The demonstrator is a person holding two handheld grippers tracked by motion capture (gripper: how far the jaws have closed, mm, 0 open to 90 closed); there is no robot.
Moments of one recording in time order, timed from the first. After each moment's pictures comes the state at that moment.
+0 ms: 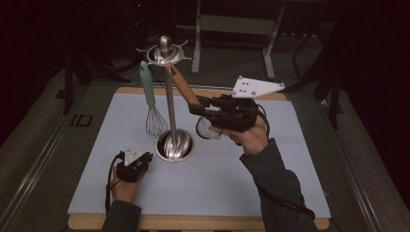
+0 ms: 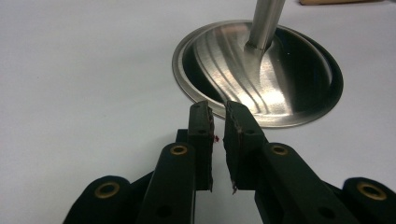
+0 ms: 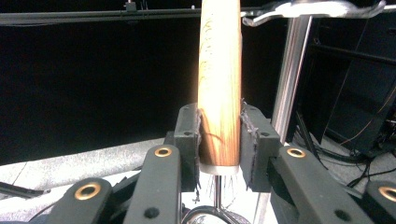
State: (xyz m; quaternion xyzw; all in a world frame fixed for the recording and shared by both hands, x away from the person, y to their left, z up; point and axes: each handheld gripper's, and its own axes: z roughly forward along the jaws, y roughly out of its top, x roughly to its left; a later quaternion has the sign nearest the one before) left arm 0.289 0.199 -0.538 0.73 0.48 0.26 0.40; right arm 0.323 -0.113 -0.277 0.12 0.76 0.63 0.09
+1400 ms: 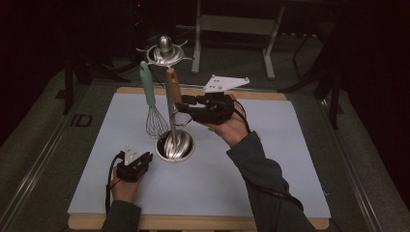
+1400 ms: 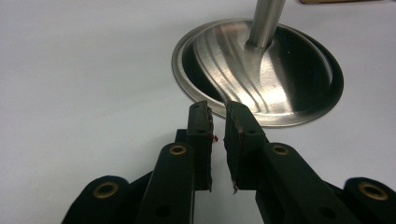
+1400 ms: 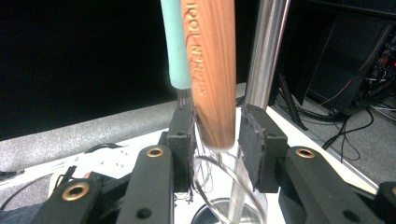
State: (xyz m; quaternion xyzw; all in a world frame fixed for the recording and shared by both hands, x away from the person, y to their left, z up) left arm 0.290 0.199 -0.538 0.73 0.48 0.26 0.40; right arm 0.362 -0.072 -0.307 0.17 0.80 0.57 0.11
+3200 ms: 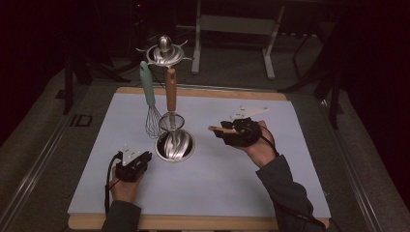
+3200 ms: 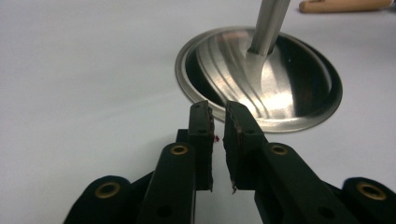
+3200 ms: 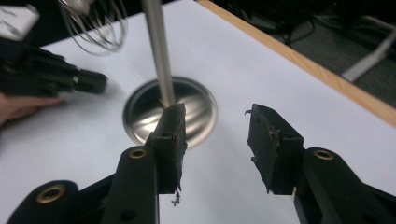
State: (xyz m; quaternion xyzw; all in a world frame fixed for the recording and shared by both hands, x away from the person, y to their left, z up) left arm 0.287 0.203 -0.536 0.71 0.49 0.26 0.42; right arm 0.360 -0.155 -0.391 0.28 0.85 0.43 0.15
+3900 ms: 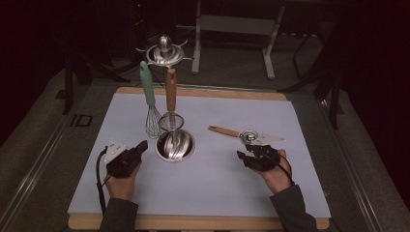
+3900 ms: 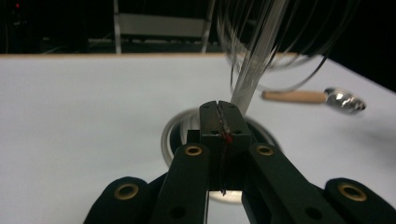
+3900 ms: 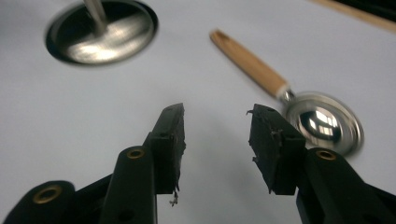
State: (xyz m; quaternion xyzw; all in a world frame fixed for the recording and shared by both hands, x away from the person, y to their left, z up) left arm 0.276 0.212 -0.488 0.64 0.48 0.27 0.53; right arm 0.327 -0.218 -0.465 0.38 0.83 0.37 0.19
